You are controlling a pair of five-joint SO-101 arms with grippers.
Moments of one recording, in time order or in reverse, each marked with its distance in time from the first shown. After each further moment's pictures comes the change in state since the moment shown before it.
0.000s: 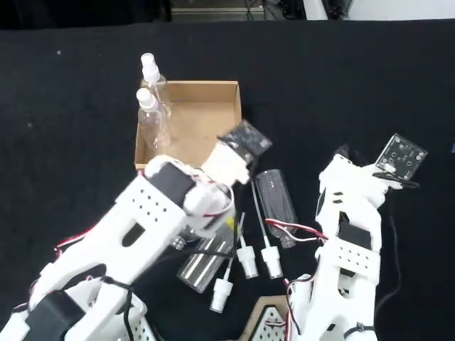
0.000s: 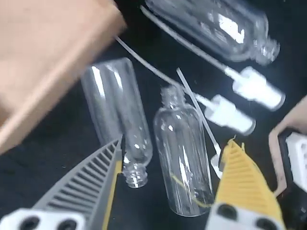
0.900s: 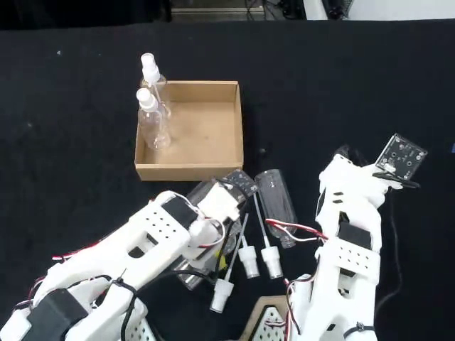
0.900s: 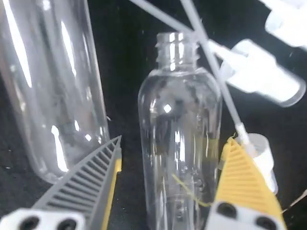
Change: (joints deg) left arm 2.3 1.0 25.9 -18.5 0.0; right arm 0.1 0.0 0.0 0.0 0.0
